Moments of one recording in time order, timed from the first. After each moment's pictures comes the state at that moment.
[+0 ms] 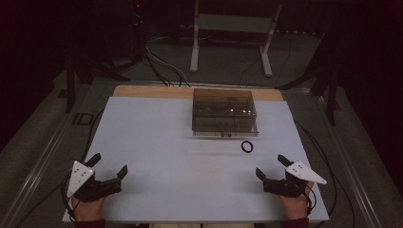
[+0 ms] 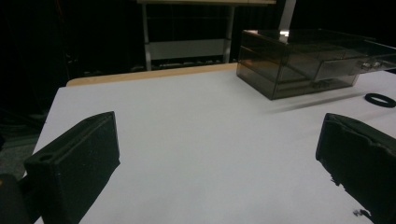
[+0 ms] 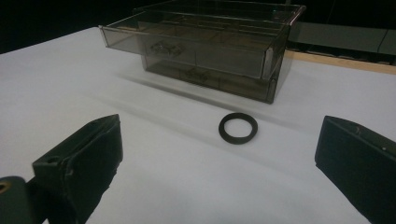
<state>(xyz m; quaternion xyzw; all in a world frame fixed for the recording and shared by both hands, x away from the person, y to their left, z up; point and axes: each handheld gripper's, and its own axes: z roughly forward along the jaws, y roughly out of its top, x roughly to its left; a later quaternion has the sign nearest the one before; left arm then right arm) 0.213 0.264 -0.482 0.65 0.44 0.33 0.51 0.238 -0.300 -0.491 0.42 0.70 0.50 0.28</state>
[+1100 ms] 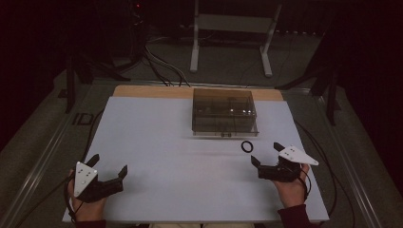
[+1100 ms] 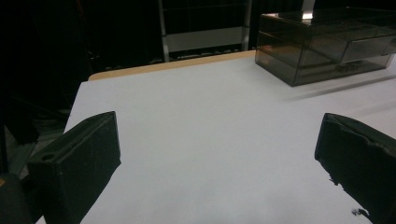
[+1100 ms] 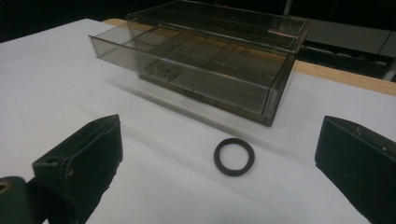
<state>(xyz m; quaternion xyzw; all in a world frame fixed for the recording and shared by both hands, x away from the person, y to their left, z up) 0.213 0.260 -0.484 0.66 0.46 0.36 0.47 0.272 -0.283 -0.461 0.42 0.73 0.47 0.28</state>
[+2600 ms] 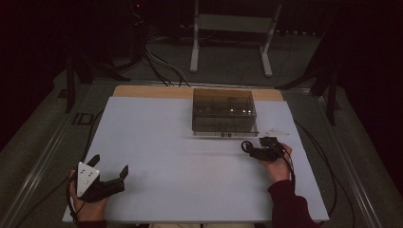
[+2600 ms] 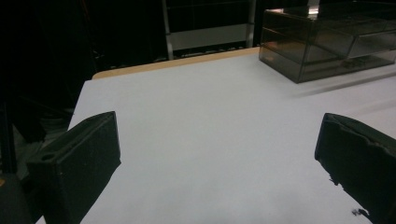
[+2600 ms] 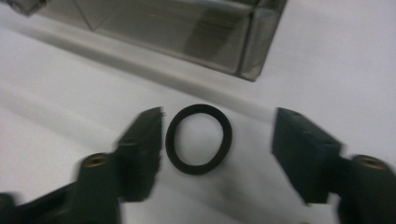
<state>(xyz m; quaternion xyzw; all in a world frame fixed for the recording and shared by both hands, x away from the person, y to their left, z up) 0.213 0.256 -0.486 0.66 0.46 0.37 0.46 0.354 -0.269 -0.503 0.50 0.77 0.34 0.22</state>
